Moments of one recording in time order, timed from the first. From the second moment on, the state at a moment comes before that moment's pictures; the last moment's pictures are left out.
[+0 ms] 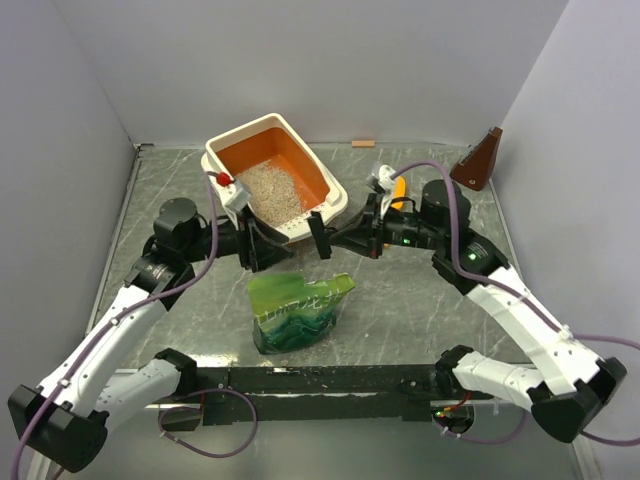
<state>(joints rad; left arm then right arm) -0.43 0.92 0.88 -0.05 0.84 -0.34 0.60 1.04 1.12 -0.25 -0.71 0.10</state>
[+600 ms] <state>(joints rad) -0.94 0.85 0.90 -0.45 0.27 0.09 0.59 0.94 1.13 -0.57 -0.49 -0.07</state>
